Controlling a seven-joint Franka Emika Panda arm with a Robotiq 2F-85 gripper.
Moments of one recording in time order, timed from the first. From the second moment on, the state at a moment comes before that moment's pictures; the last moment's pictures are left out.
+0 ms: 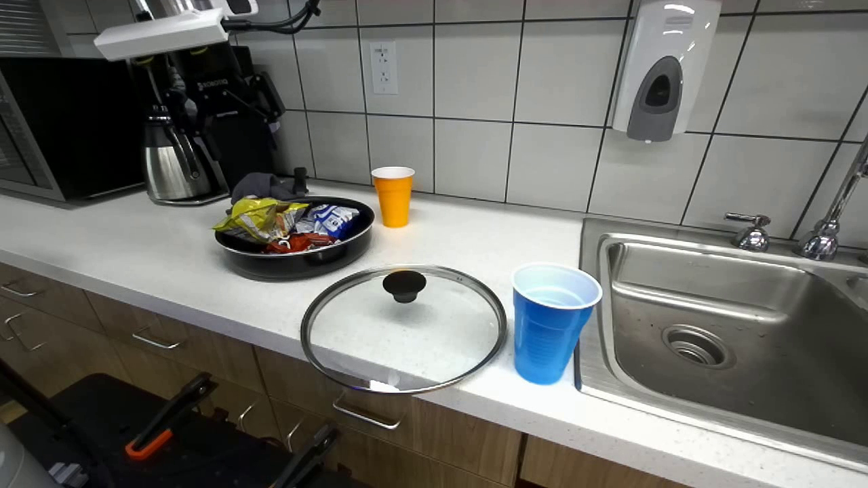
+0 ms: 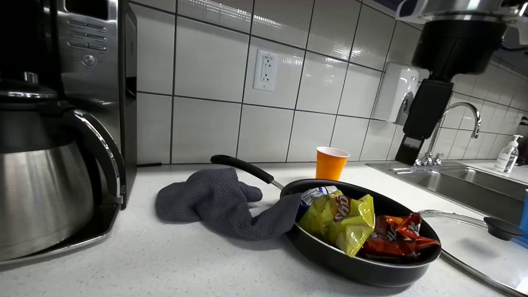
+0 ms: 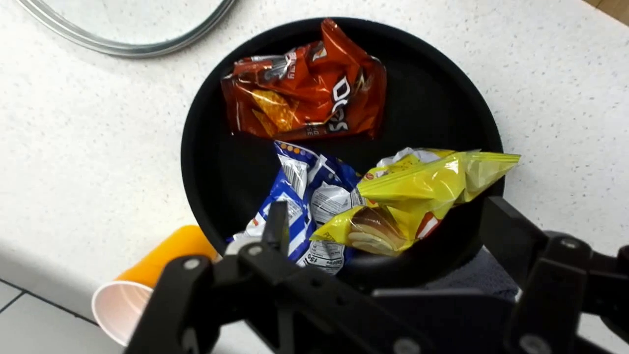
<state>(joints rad) 0.22 -0.33 0.17 -2.52 -0.15 2.30 -0.04</state>
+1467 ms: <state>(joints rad) 0.14 -0.64 0.08 -2.78 -0.14 2.29 0.06</state>
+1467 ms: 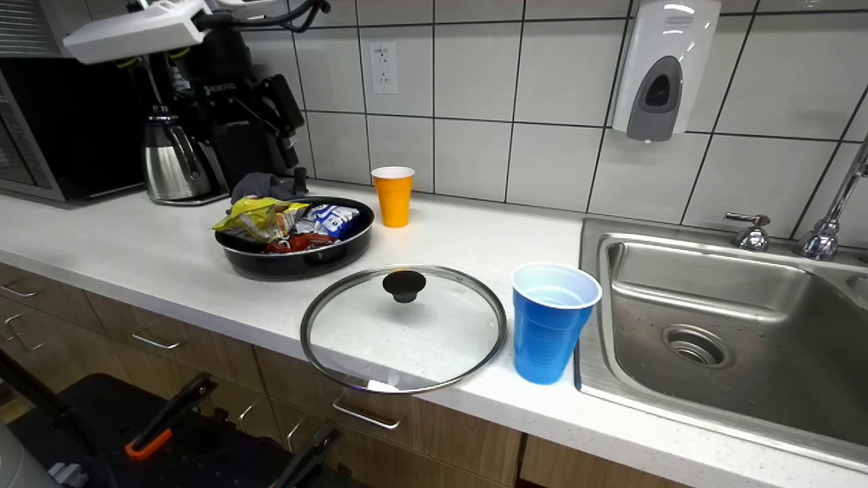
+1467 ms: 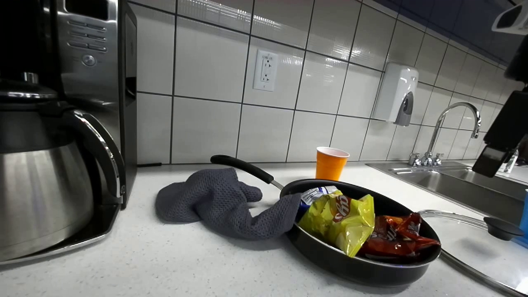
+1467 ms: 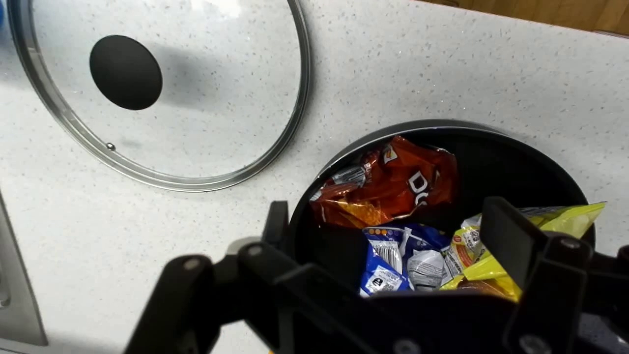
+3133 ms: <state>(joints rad) -0.16 -0.47 -0.07 -2.78 -0.14 2.47 0.08</state>
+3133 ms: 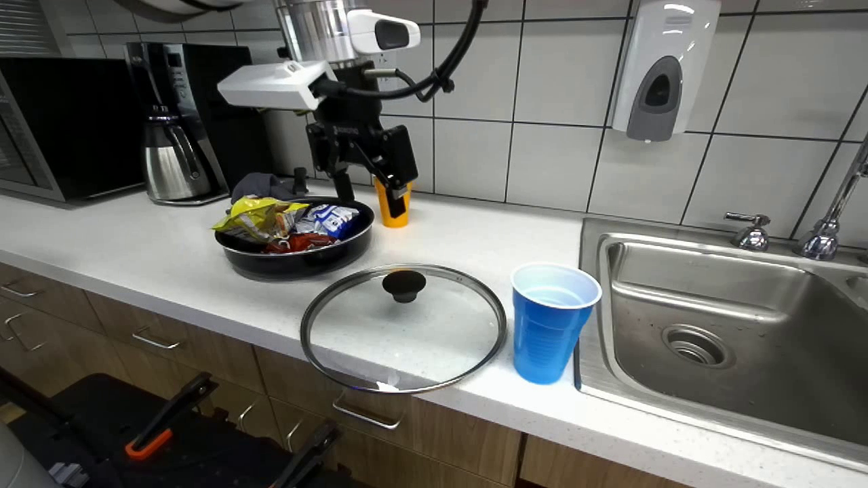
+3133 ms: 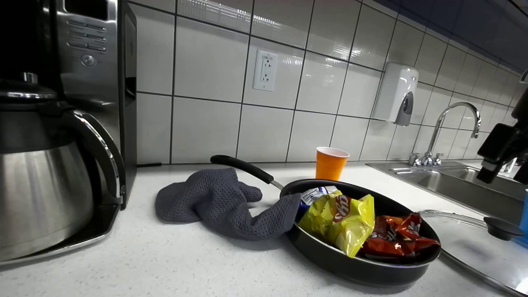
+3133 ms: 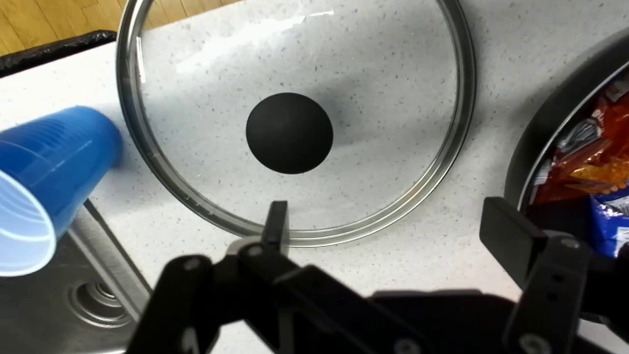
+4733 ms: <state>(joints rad) -0.23 -0.20 -0.14 -2.78 -0.14 2.62 0.13</state>
